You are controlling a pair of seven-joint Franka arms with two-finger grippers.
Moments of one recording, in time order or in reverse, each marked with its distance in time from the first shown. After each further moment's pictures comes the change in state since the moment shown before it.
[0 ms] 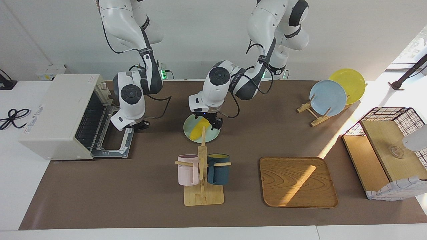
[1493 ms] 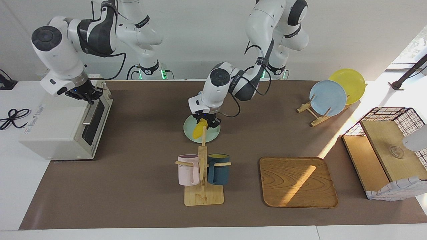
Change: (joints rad) left arm 0.016 -0.058 0.031 -0.037 -0.051 -0.005 -0.091; right arm -0.222 -0.225 -0.026 0.343 0.138 -0.478 -0.490
